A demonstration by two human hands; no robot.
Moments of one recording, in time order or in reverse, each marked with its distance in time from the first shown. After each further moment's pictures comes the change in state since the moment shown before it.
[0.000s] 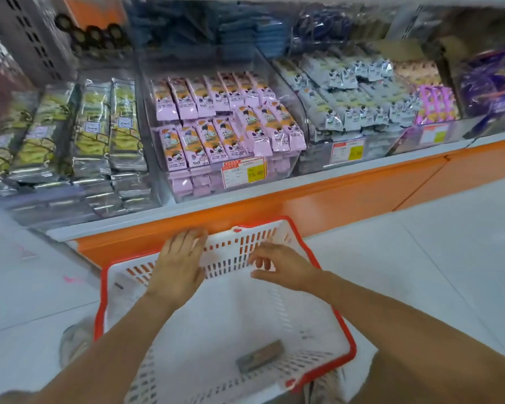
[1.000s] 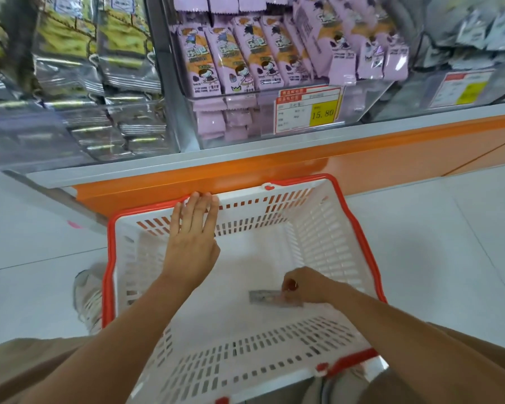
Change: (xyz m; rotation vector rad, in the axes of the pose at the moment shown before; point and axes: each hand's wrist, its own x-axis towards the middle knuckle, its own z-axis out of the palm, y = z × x) left_hand -0.022 -0.011 0.075 -0.036 0.034 -0.159; right_hand -0.004 0.068 0.127 -0.039 -0.609 0.431
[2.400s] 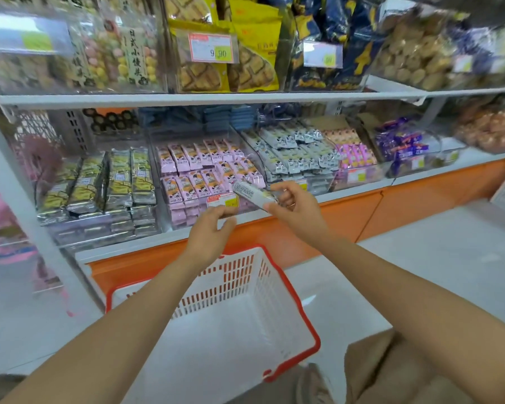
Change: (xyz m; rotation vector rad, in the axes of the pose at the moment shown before) left_hand 0.031 0.115 -0.238 -0.961 0.068 -0.016; right_hand -0.274 -0.087 -0.158 0.583 1.268 -0.512
